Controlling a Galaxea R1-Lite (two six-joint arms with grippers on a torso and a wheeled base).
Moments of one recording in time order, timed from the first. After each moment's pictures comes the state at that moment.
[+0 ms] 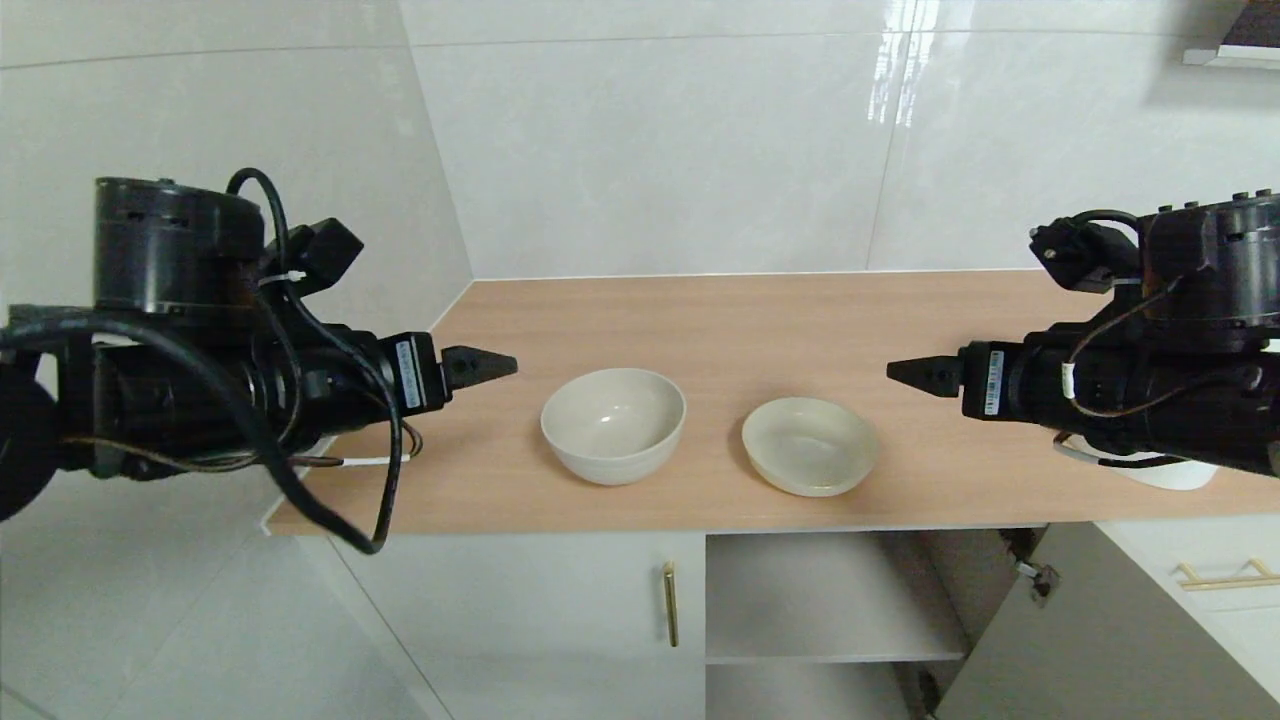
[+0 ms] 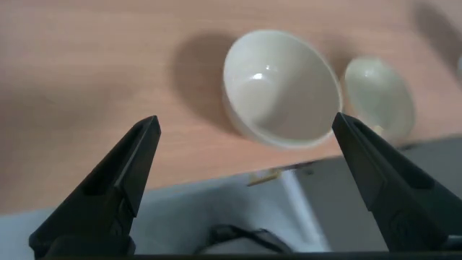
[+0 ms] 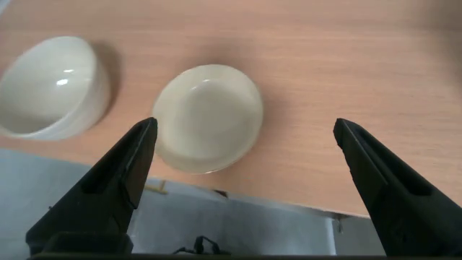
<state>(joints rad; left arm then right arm) -0.29 1.56 -1.05 -0.05 -0.08 -0.34 0.44 1.55 -0.99 -0.19 -0.15 0.25</state>
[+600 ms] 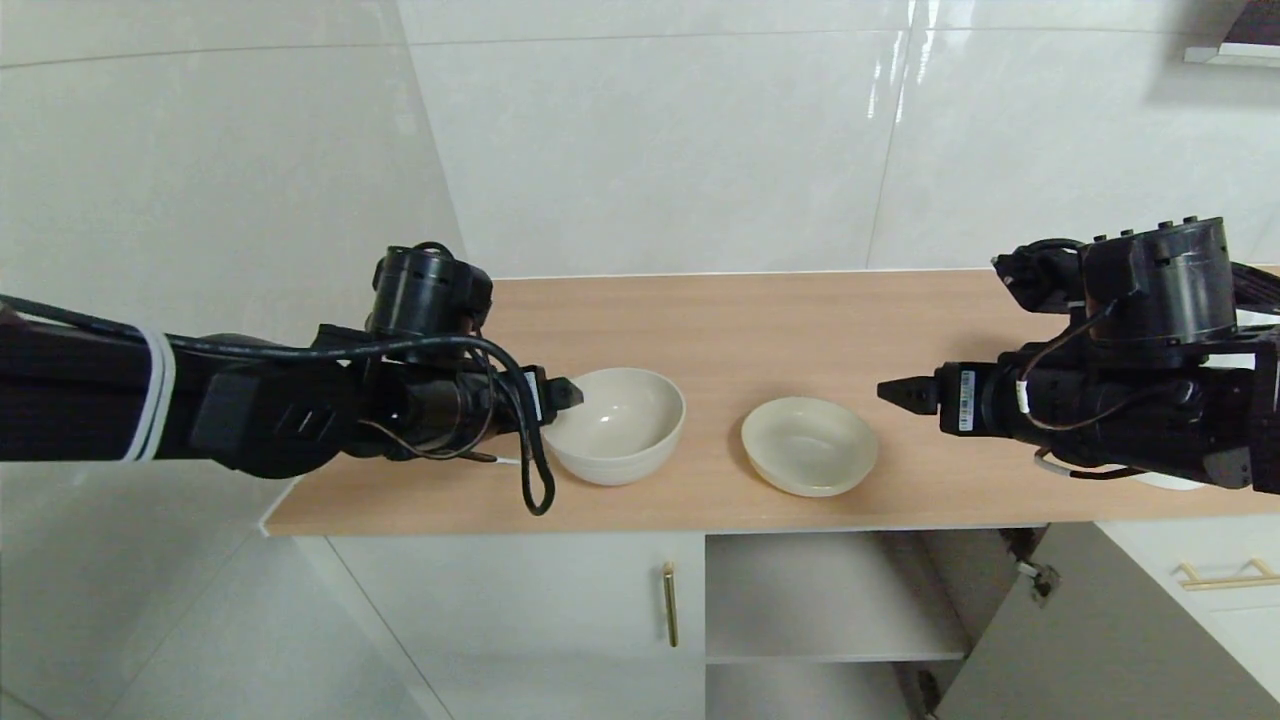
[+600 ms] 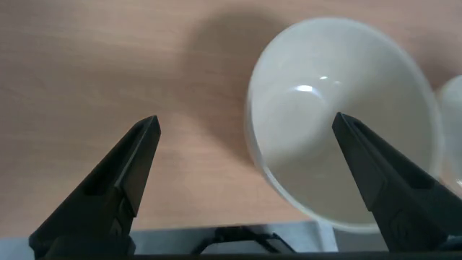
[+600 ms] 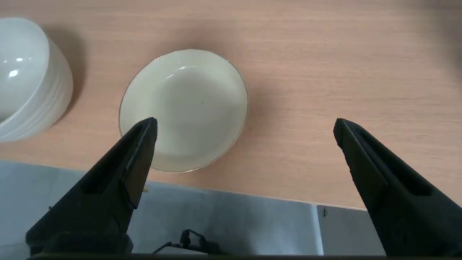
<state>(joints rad) -0.40 1.87 -1.20 -0.07 0.17 -0.42 0.46 1.61 -1.00 -0.18 -0.23 0.25</state>
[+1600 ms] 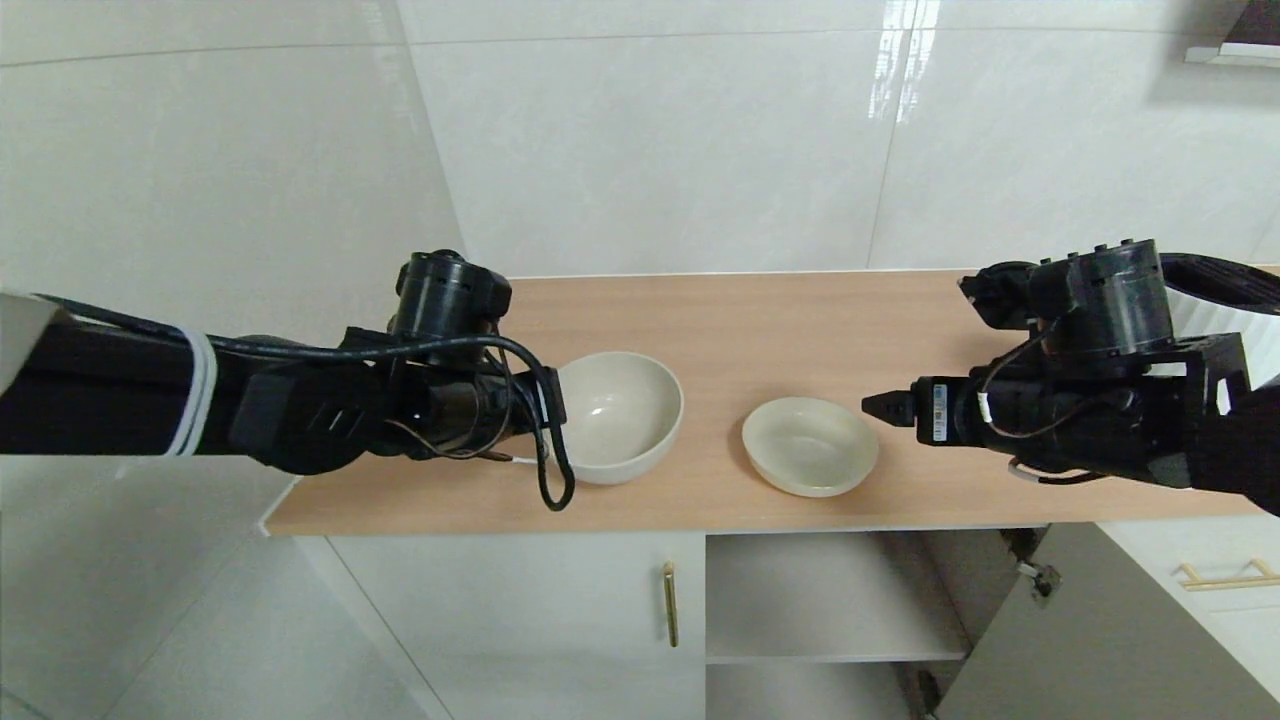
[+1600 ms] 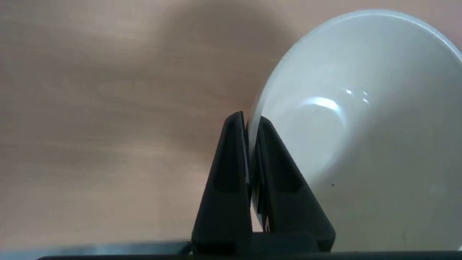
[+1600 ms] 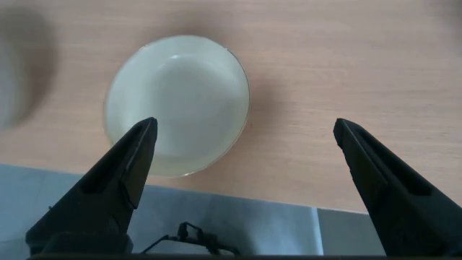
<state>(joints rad) -0.41 1.89 -1.22 -0.07 0.17 -0.48 0.46 1.68 -1.02 -0.17 -0.24 0.26</state>
